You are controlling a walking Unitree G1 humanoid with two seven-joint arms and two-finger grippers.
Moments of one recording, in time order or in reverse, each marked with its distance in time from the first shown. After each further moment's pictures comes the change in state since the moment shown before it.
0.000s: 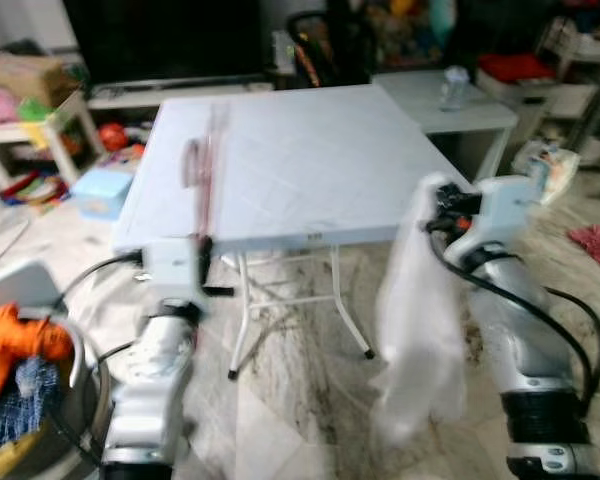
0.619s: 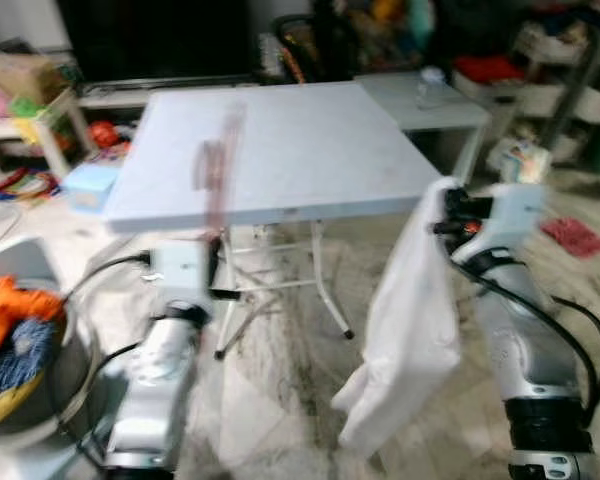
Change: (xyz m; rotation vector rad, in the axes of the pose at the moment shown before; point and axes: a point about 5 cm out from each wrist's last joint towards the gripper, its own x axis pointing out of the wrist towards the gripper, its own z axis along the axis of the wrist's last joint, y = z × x) left arm -0.004 -0.005 0.000 0.015 -0.010 -0.036; right arm -0.006 -0.004 -0.004 0.038 0.018 -0.041
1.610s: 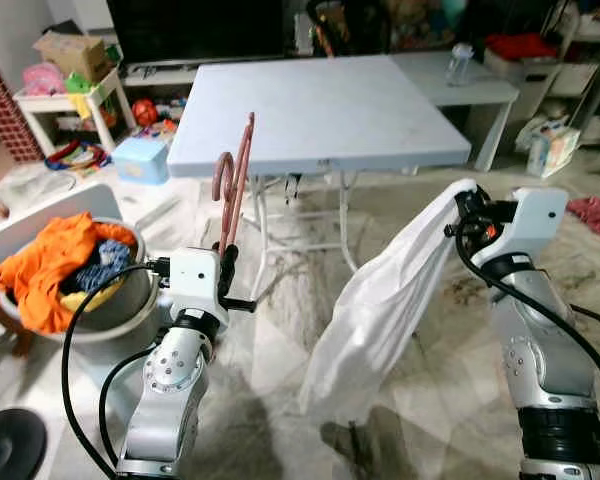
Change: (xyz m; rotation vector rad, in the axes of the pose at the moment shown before) left arm -0.005 -0.013 -0.007 0.016 0.015 -0.061; right arm -0.010 -0.013 0.003 0.016 -0.019 -0.064
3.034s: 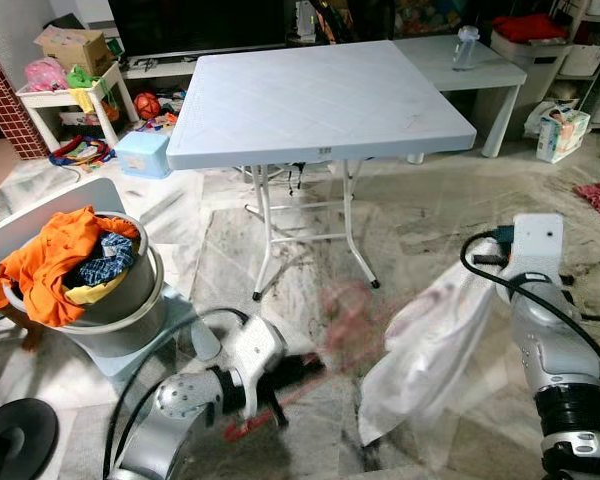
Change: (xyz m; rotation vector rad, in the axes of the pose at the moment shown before) left arm -0.037 -0.035 -0.057 -0.057 0.269 -0.822; right arm -0.008 -0.071 -0.050 -0.314 0.382 -0.405
